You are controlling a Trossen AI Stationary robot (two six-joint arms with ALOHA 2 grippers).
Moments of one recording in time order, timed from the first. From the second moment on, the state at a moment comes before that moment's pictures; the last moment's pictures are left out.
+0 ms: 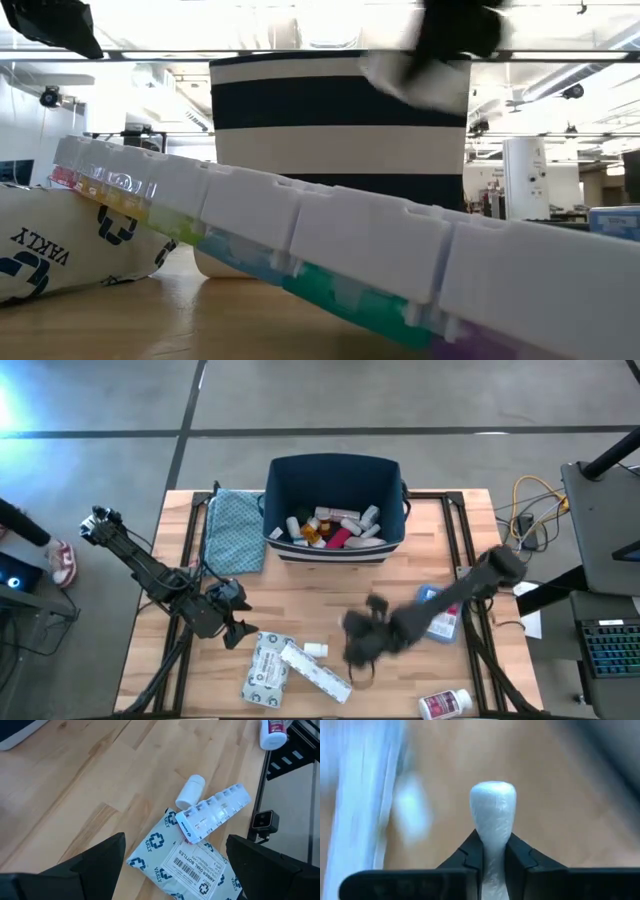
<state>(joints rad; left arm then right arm) -0.66 1.05 0.95 -0.79 -0.39 -1.12 0.49 1.82 1.48 -0.85 0.46 0.90</state>
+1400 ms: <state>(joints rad) -0.66 1.04 0.95 -0.77 -0.56 -1.12 0.44 1.78 1.92 -1.56 0.33 0.33</state>
